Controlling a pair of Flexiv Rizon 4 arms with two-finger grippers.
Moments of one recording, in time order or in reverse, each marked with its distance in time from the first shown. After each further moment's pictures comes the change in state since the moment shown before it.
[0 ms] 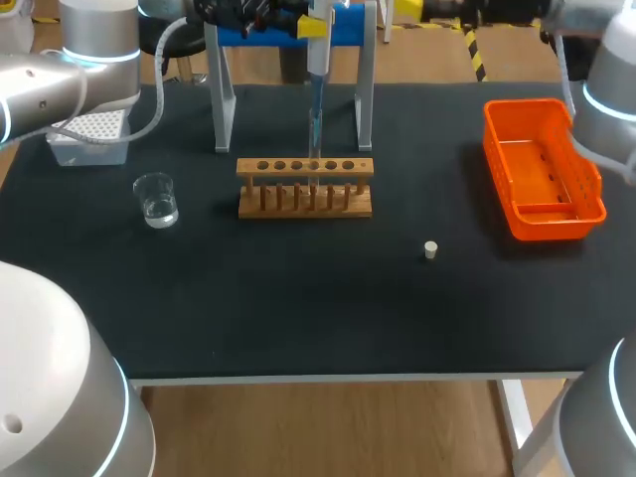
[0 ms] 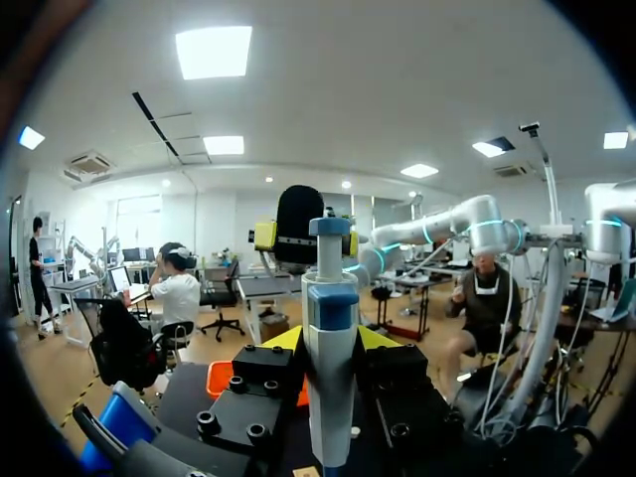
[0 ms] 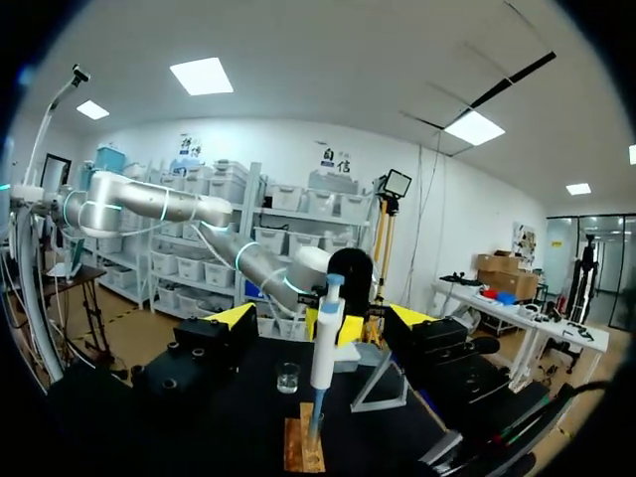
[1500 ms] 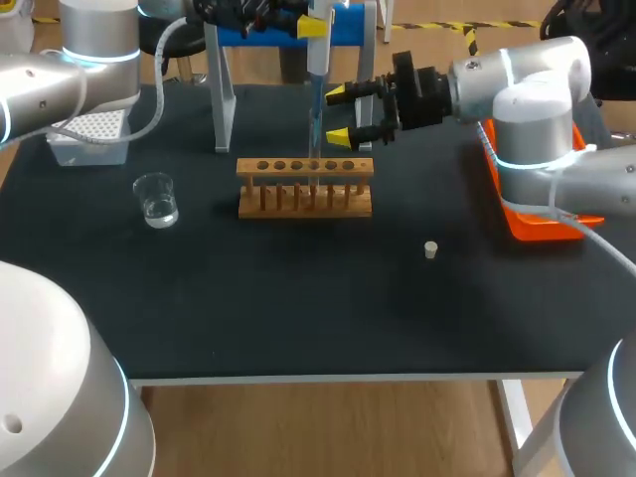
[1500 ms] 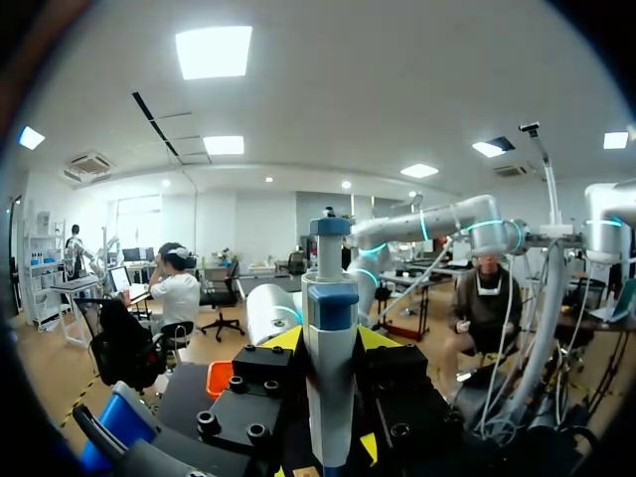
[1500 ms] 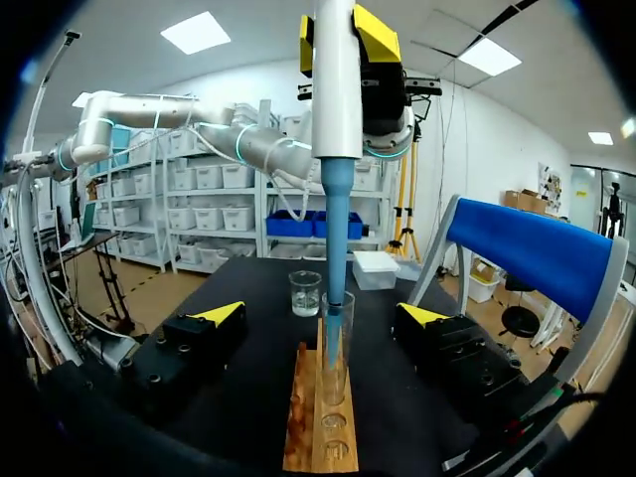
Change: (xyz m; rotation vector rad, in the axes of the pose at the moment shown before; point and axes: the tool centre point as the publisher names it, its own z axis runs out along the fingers) left arm 0.000 0.000 0.000 0.000 0.000 0.000; right arm 0.013 -0.219 0.090 0.238 0.123 0.077
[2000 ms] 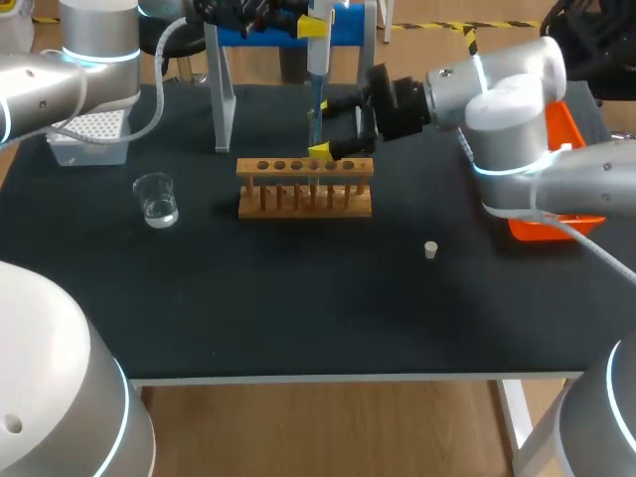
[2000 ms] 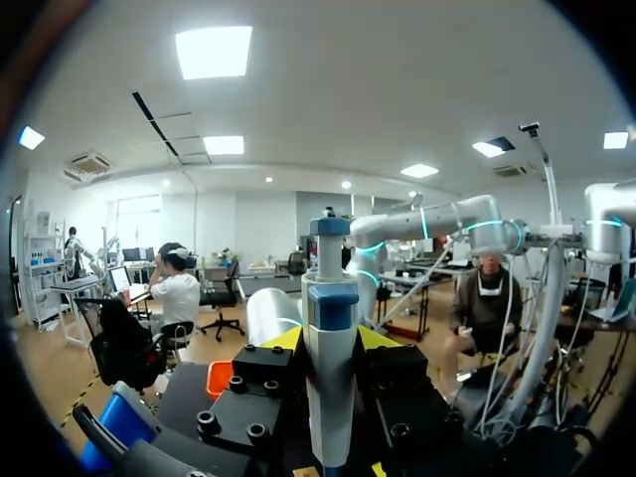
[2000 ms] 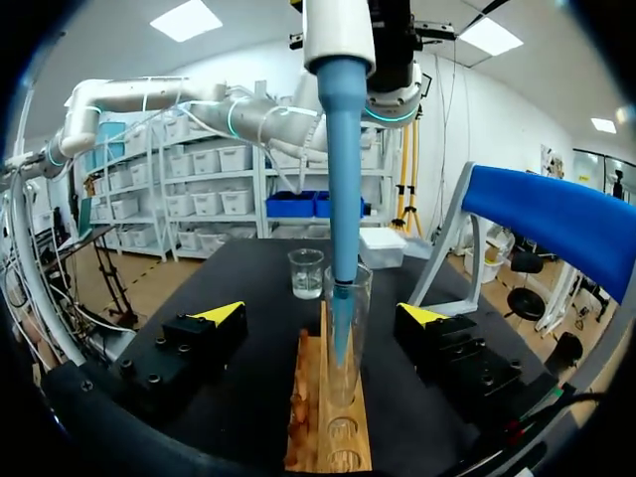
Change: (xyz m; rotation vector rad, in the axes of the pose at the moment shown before) left arm 0.000 0.000 0.000 0.000 0.000 0.000; right arm 0.002 -0.026 0.032 0.090 0.002 0.027
